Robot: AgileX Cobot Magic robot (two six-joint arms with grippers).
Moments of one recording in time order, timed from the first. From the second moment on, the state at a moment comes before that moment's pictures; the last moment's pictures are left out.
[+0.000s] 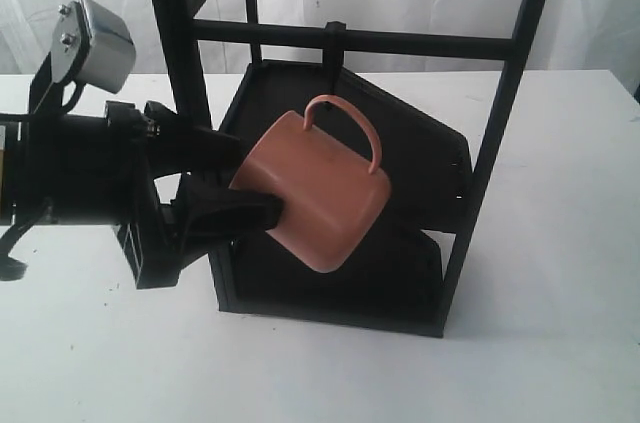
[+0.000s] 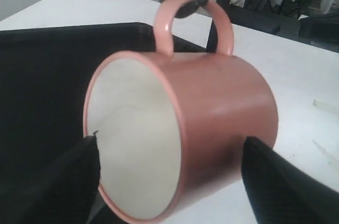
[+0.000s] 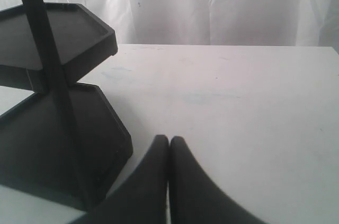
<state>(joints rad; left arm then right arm) -0.35 1.18 -0.68 1.58 -0.69 -1.35 0.24 0.01 0.00 0.01 0.23 0.10</state>
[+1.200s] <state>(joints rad) -0.51 1.29 -0.70 1.41 -0.66 -1.27 0.24 0.01 0.00 0.01 0.23 0.10</state>
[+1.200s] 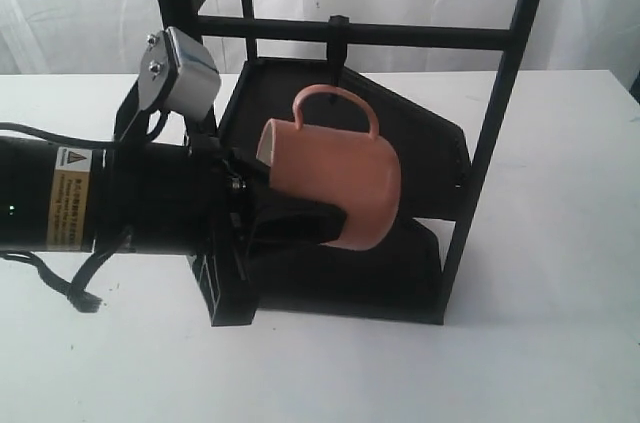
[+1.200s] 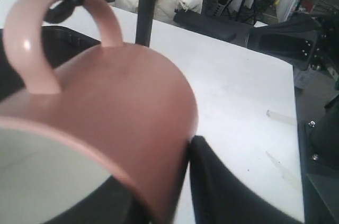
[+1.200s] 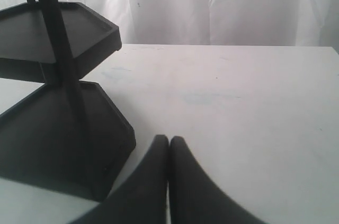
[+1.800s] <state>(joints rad) -0.51 1.28 -0.71 1.31 -0.71 -1.16 0.24 0.01 0.00 0.01 0.23 0.11</state>
